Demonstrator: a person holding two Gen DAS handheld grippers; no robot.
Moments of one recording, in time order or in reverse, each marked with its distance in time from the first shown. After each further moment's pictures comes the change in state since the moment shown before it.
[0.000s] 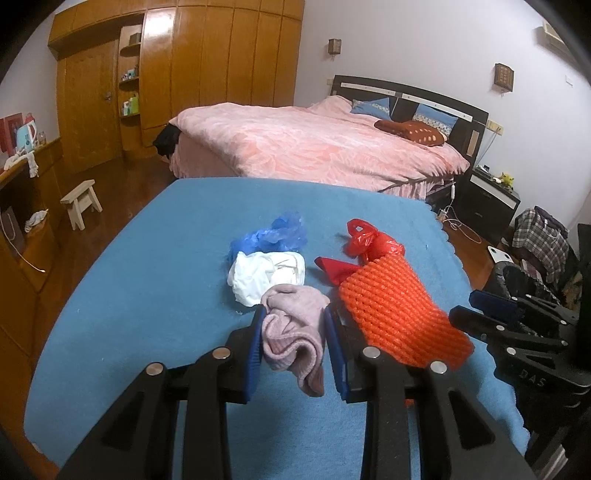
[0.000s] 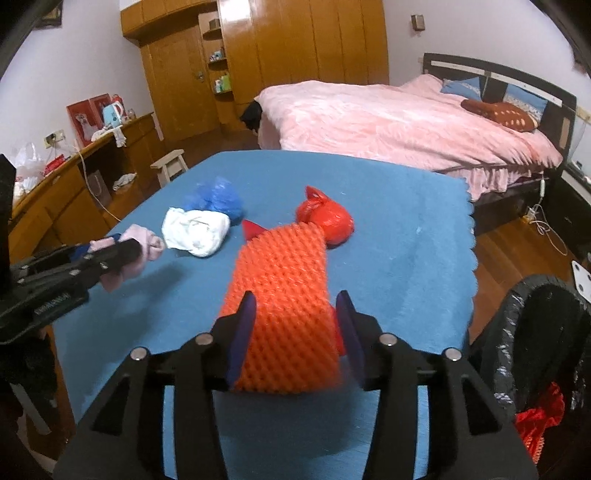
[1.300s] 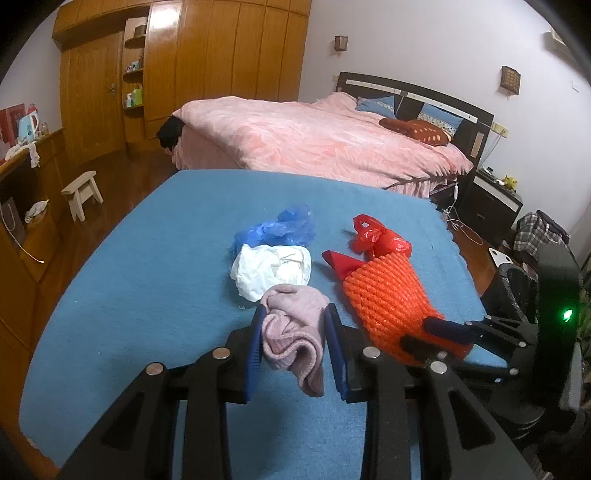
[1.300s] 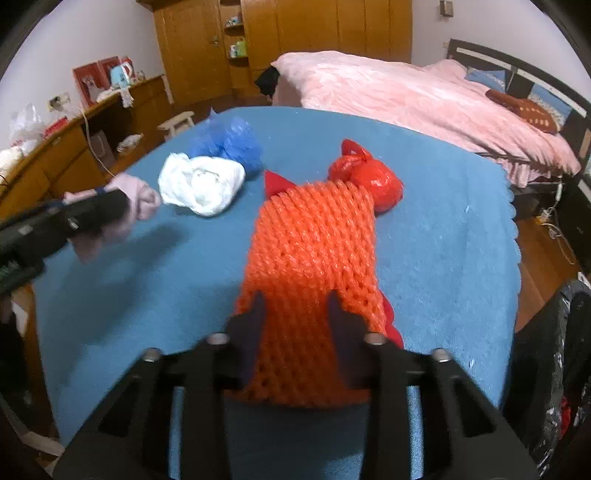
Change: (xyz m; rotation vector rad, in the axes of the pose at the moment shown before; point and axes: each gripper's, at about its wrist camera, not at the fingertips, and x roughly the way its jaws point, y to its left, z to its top) left arm 0.006 0.002 -0.003 -0.025 0.017 -0.002; right arm 0.049 0.019 -0.006 -0.067 0.125 0.027
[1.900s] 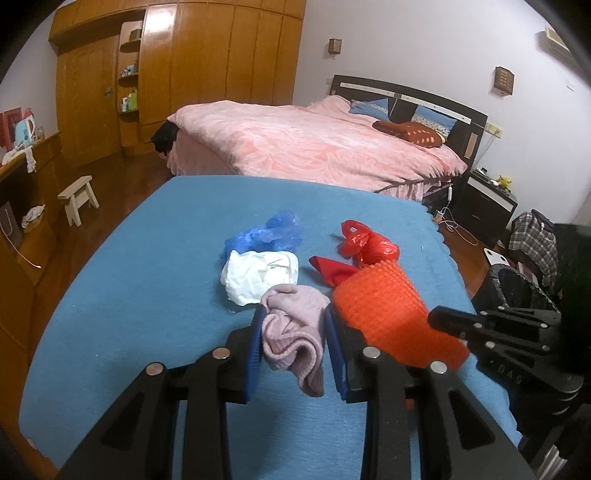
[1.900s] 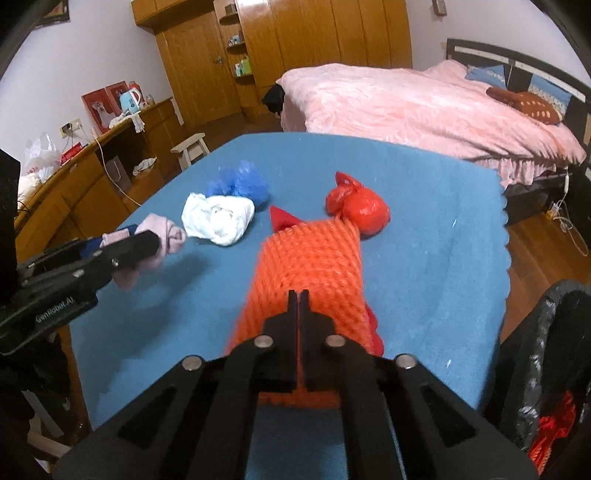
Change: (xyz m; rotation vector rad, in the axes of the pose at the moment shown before) left arm -0.007 -0.006 0.004 0.012 -0.011 -0.016; right arm -0.034 -0.011 0.007 0.050 -0.043 0.056
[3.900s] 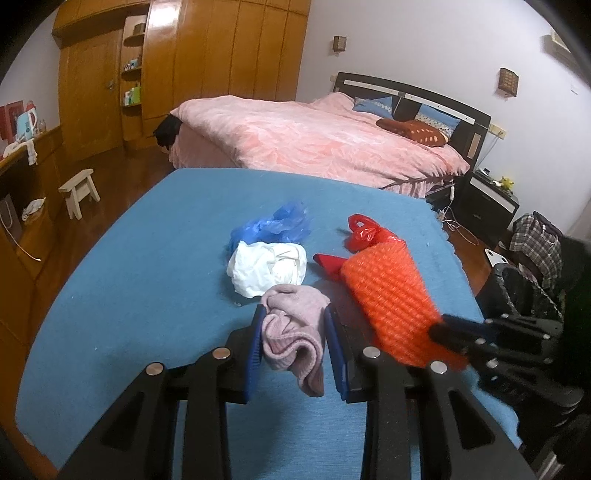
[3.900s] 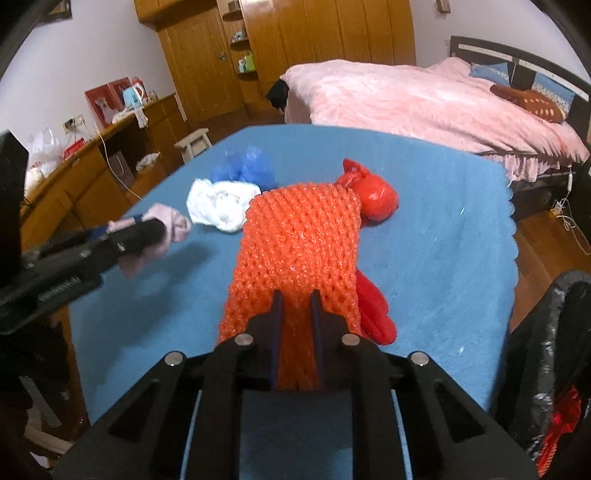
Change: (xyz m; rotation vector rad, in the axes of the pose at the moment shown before) left arm 0.004 0.008 -0.005 -0.021 0.012 -0.001; right arm -0.005 -0.001 -0.009 -0.004 -0.005 0.016
